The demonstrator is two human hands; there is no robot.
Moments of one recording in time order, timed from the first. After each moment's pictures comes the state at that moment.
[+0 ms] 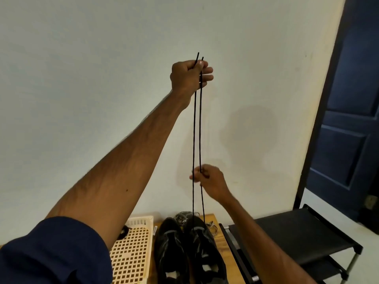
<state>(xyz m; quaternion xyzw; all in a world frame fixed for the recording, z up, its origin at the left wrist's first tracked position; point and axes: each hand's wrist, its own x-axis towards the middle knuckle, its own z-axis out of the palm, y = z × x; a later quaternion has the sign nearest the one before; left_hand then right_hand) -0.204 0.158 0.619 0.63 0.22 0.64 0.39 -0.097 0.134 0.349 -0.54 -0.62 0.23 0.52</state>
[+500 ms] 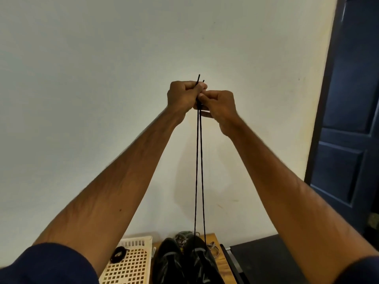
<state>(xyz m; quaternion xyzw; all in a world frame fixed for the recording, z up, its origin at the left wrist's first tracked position) -0.223 0.165 0.635 0.68 0.27 0.61 0.29 -0.108 0.117 0.610 -0.41 -0.60 0.17 0.66</state>
